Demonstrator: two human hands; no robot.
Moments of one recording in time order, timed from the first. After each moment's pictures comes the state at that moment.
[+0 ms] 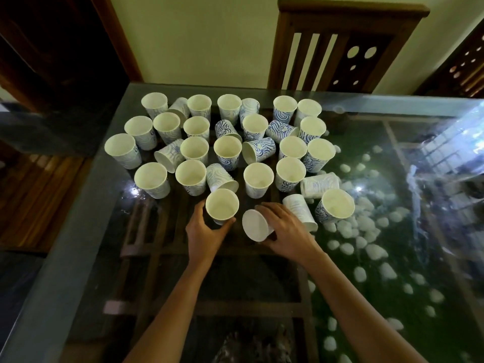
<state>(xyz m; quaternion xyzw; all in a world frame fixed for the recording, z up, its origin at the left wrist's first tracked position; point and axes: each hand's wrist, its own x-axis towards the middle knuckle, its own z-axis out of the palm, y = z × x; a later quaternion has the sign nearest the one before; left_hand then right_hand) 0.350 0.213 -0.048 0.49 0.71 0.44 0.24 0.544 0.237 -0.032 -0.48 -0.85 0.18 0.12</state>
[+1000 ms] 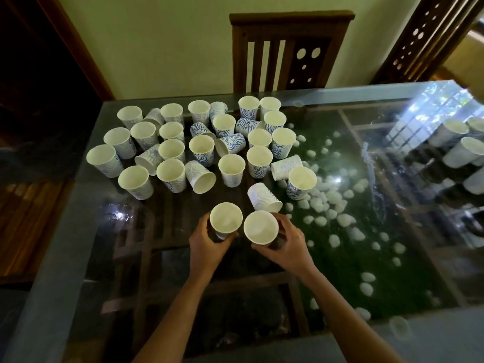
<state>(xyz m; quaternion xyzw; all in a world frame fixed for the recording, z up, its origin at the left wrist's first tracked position) 0.380 0.149 -0.039 0.56 0.64 0.44 0.30 0.567 0.130 -0.025 -0.63 -0.63 0.31 0.34</state>
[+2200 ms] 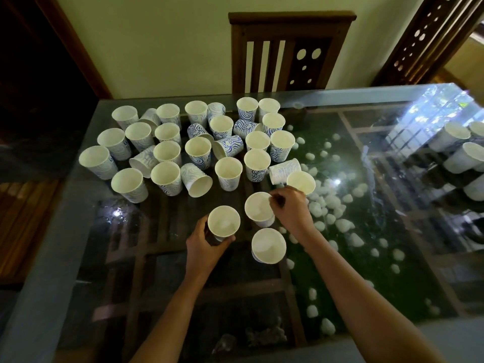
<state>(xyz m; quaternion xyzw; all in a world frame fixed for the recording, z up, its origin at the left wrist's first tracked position) 0.382 0.159 -0.043 0.54 0.65 0.40 0.34 0.586 0.217 -0.003 -0.67 -0.66 0.19 0.28</state>
